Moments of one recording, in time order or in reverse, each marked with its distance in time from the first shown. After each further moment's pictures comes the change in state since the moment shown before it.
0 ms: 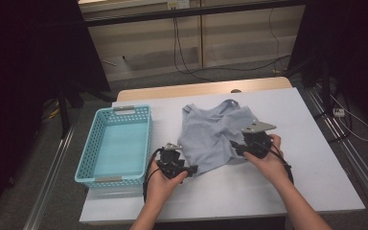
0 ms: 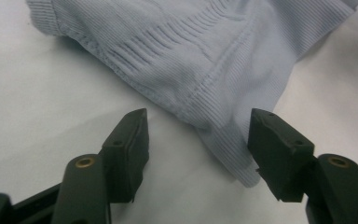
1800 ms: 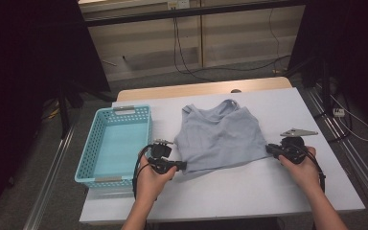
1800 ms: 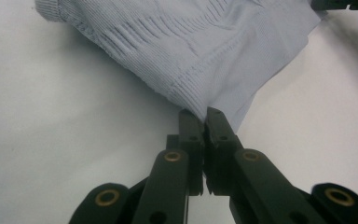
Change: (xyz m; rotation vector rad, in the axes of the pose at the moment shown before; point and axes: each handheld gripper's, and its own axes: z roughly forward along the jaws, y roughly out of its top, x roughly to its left) left arm 0.006 0.013 -0.036 0.053 -0.073 -0.083; right arm -0.069 -0.066 -0.027 0.089 -0.014 0.234
